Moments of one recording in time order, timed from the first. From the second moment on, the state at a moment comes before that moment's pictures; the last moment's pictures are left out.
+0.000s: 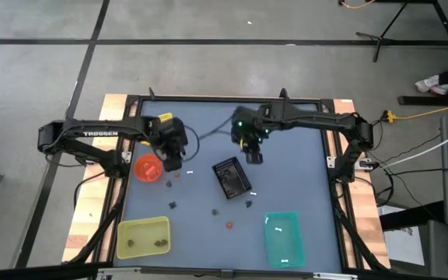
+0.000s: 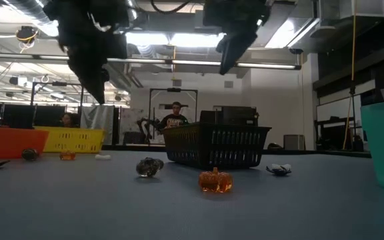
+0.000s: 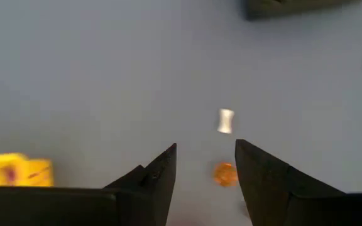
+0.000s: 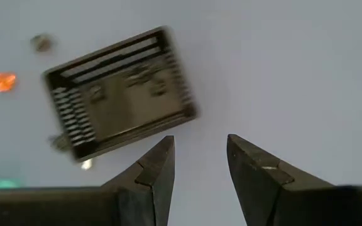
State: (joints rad) left arm 0.25 1.22 0.85 -0.78 0.10 -0.07; right arm -0.16 1.79 1.70 -1.09 -0.14 -0.27
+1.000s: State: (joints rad) left arm 0.00 1.22 0.54 -0.49 -0.01 -0.25; right arm -0.08 1.52 1.10 -0.67 -0.15 -0.10
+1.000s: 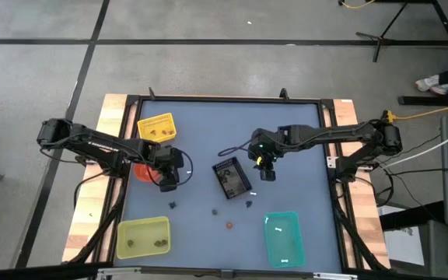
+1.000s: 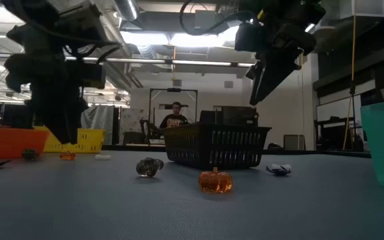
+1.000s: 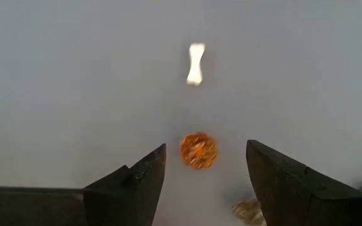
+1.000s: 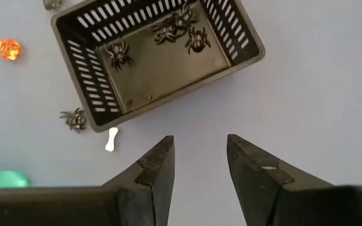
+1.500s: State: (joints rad) left arm 0.00 1.22 0.41 -0.30 -0.02 -0.25; right arm -0.08 1.52 1.09 -0.58 -0.15 -0.10
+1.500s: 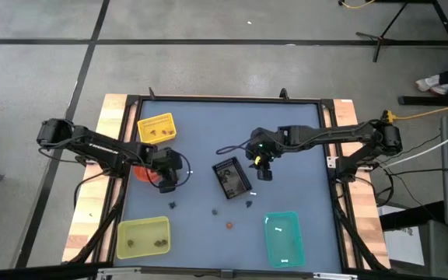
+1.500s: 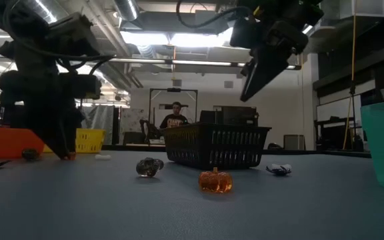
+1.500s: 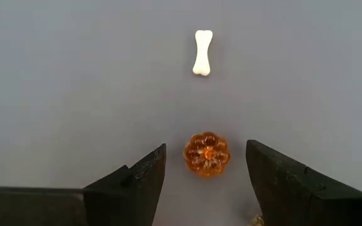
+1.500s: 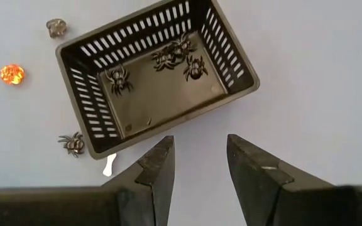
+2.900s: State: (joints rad) left arm -0.01 1.22 0.37 -0.27 -0.04 -0.26; right arm -0.08 1.52 1.09 -0.57 -0.15 -0.10
